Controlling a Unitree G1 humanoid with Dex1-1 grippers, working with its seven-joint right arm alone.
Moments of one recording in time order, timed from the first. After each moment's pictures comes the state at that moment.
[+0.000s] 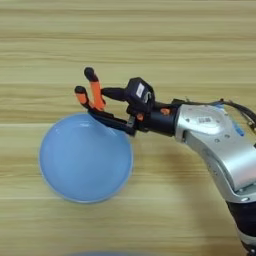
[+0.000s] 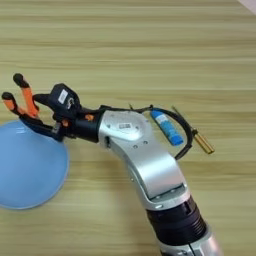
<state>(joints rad) -0.24 -0.40 0.23 -0.50 0.21 0.61 0.82</state>
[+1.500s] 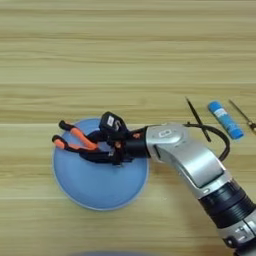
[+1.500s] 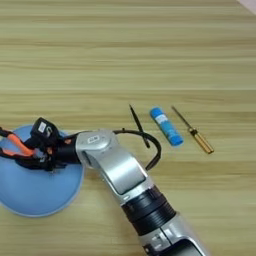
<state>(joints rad) -0.30 -0.34 0.44 -0.11 0.12 0.60 0.88</state>
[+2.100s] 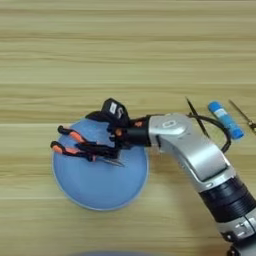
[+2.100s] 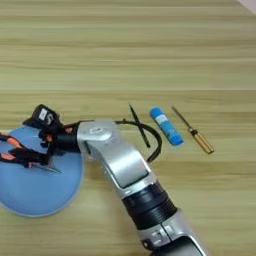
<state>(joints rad) -0.34 -0.32 0.32 -0.20 0.17 0.60 0.88</state>
